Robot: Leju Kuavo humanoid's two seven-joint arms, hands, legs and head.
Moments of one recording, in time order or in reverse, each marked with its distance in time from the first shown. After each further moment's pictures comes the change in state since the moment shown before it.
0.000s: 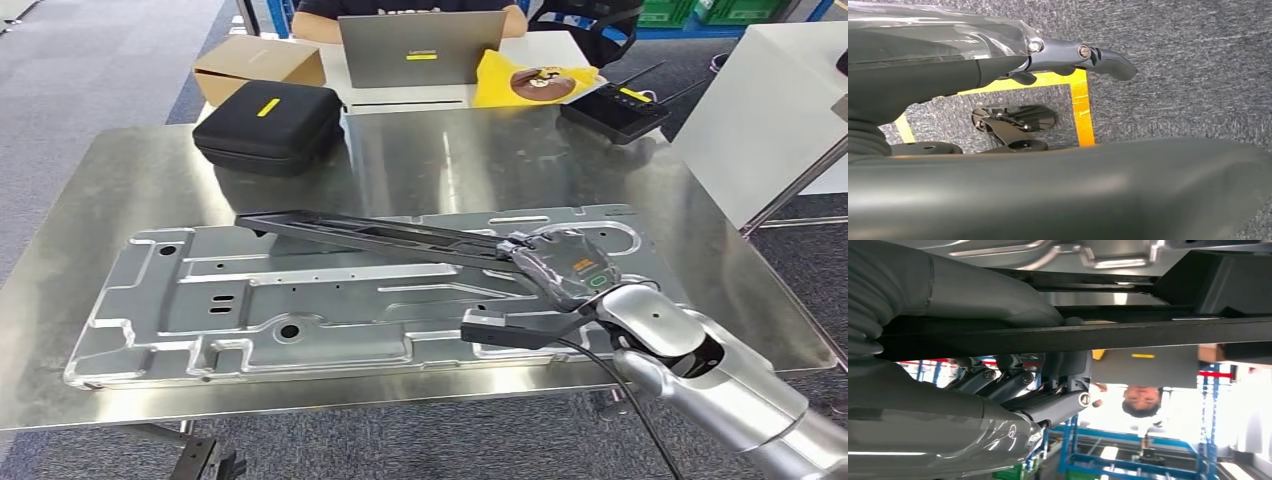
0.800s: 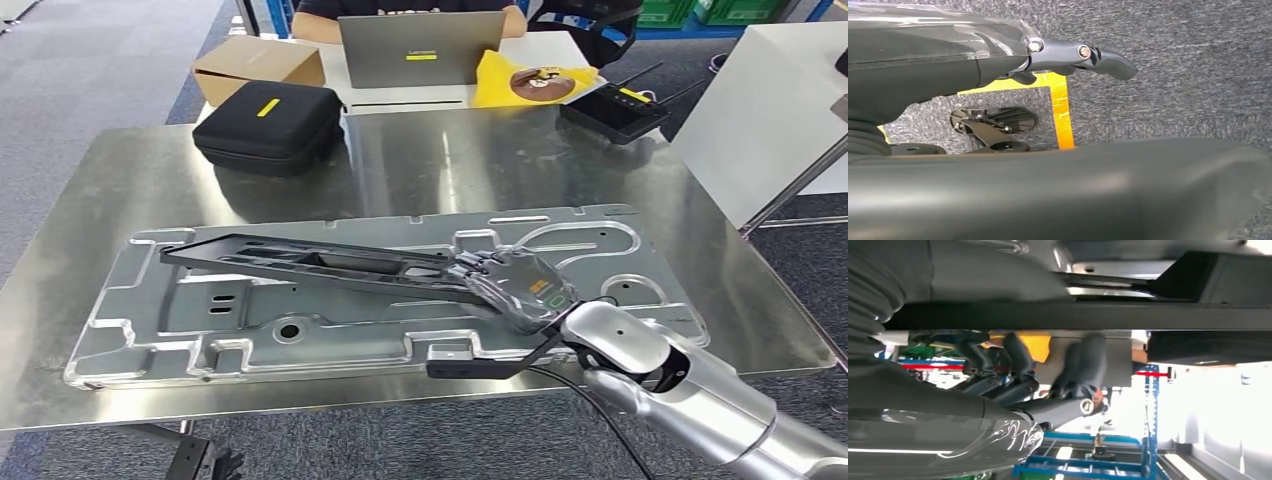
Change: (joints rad) left arm 0.008 0.000 -0.008 0.000 0.028 0.004 -0.085; right arm -0.012 0.022 0.130 -0.034 -0.052 -0.030 -0.029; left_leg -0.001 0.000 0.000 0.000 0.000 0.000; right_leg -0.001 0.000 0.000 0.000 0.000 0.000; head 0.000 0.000
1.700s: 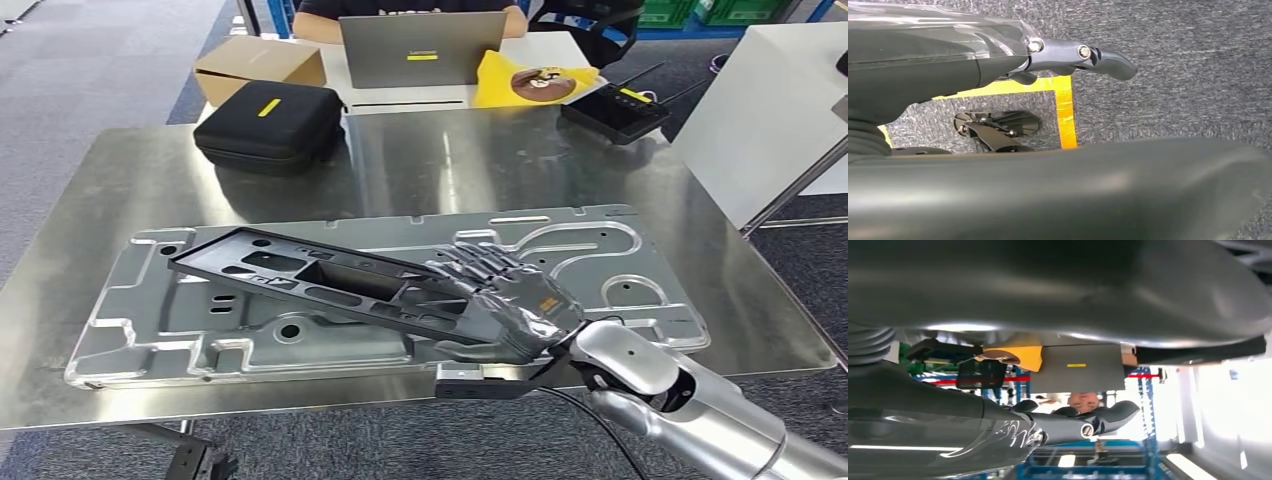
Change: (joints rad) left arm 0.016 0.000 0.000 0.000 0.007 0.019 -0.009; right arm 0.085 -0.034 -0.001 -0.042 -0.066 -0.116 0.023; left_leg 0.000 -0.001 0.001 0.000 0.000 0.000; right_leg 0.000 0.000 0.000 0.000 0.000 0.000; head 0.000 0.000
